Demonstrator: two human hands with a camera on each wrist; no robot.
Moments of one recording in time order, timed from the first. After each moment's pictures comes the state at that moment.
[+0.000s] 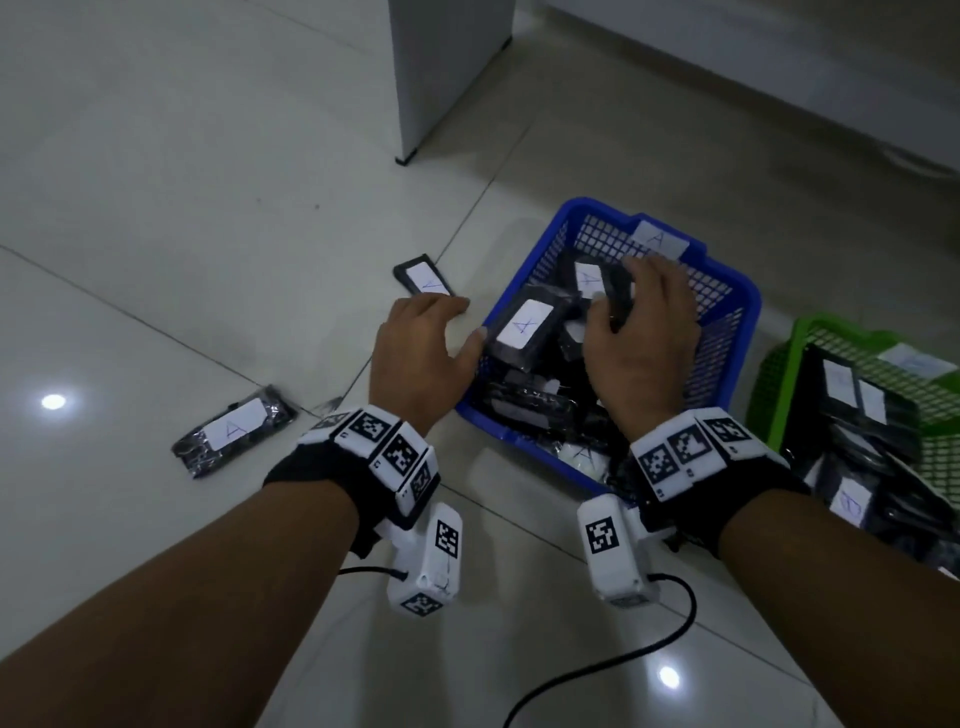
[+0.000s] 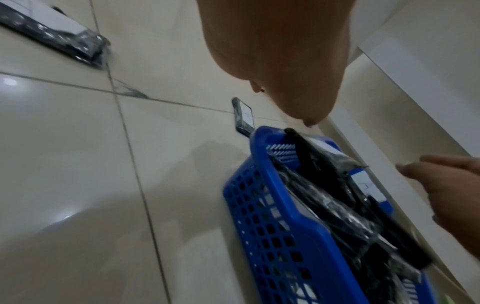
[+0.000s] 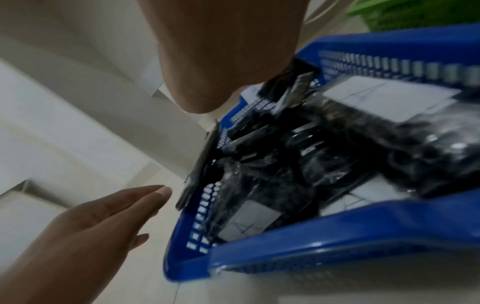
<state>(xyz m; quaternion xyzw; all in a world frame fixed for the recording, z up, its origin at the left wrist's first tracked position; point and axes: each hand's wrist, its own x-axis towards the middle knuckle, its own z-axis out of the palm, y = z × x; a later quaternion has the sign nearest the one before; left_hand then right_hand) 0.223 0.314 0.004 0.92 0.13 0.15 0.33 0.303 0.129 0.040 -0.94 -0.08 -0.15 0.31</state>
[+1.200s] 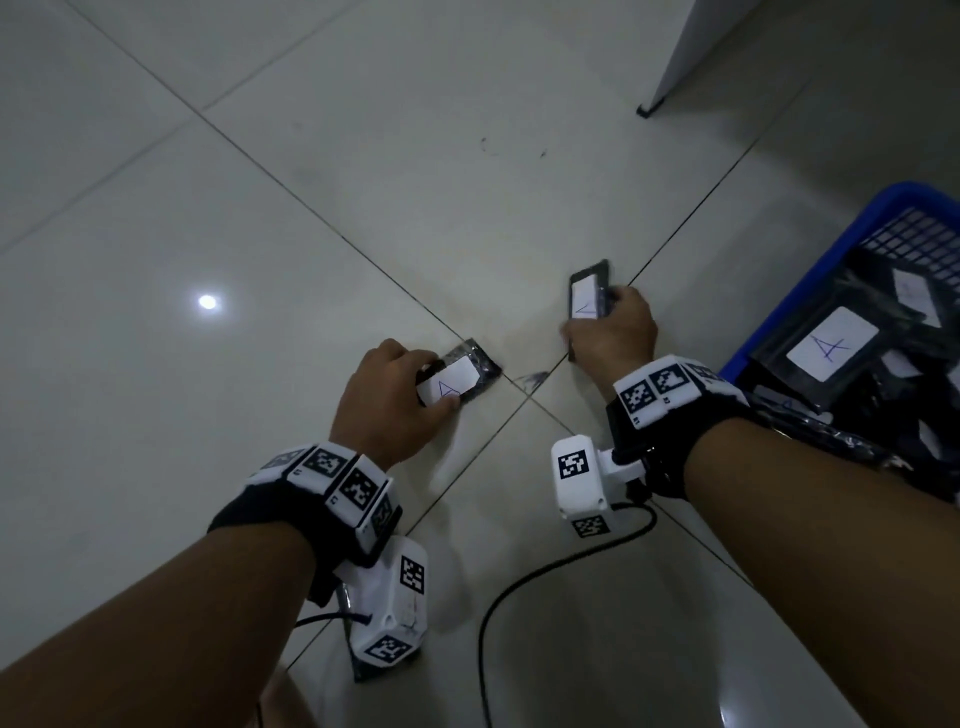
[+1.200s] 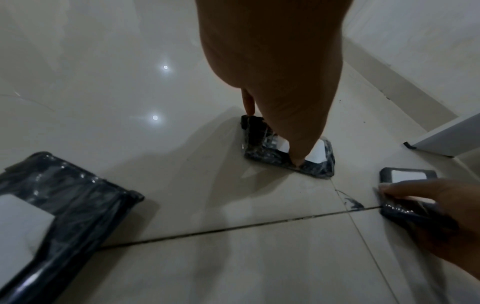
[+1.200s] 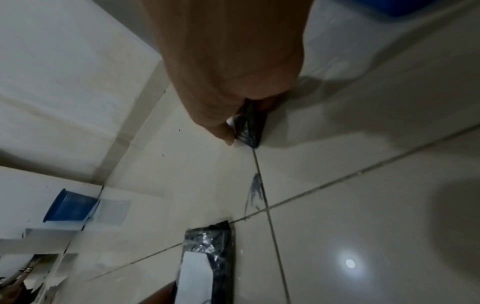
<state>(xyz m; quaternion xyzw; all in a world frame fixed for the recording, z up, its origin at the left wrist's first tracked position) 0.063 0.493 -0.056 0.91 0.31 -0.01 0.27 0.252 0.355 -0.061 -0.89 0.00 0.17 0.43</state>
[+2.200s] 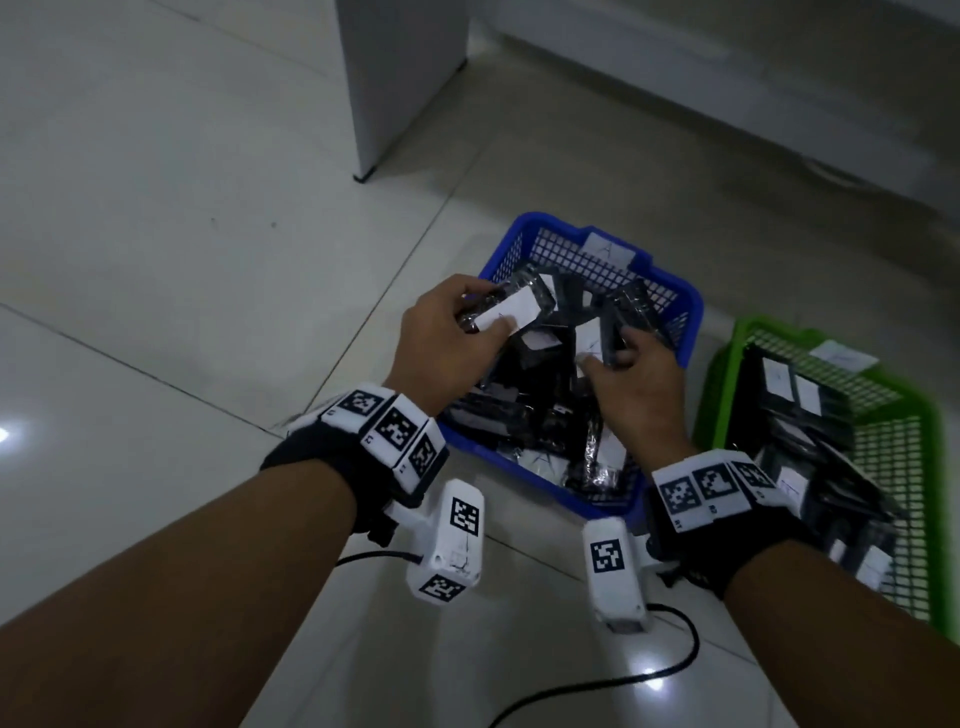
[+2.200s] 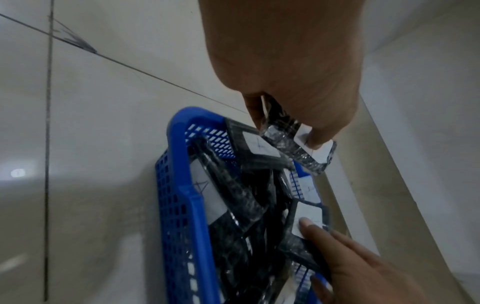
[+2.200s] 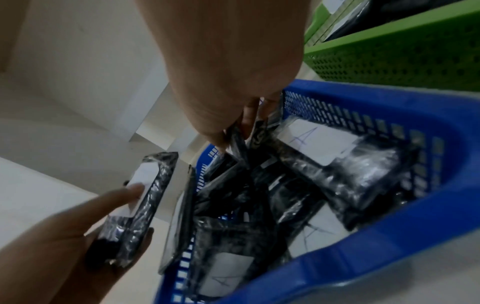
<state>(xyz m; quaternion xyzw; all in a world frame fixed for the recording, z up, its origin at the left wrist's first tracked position) 0.257 0.265 0.047 0.78 0.16 0.11 0.59 0.294 0.075 0.045 -0.89 0.07 0.01 0.44</state>
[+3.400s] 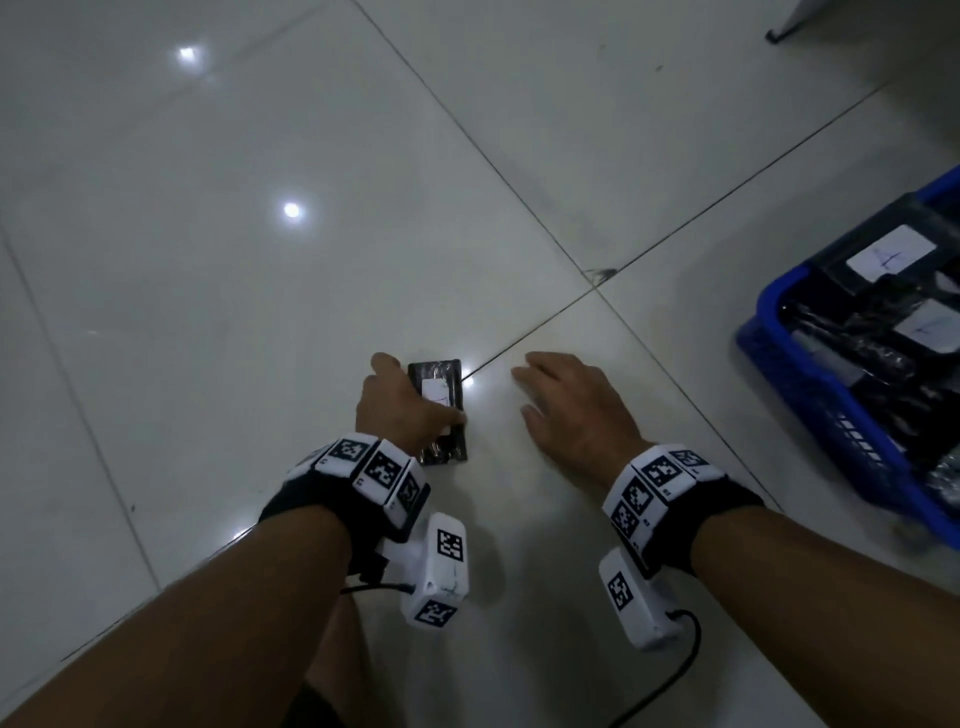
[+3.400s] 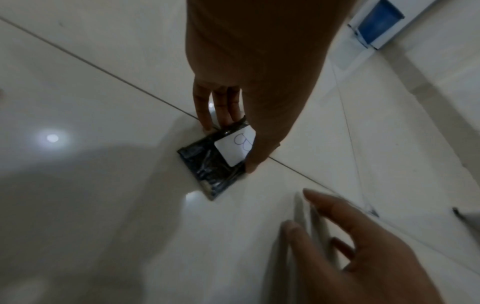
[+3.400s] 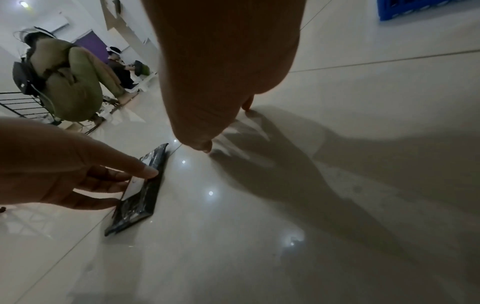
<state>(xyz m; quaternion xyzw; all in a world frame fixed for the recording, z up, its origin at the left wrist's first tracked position) -0.078 0.403 -0.039 0.68 0.63 -0.09 0.36 0.076 0.263 -0.058 -0.79 -0.56 0.20 0.15</state>
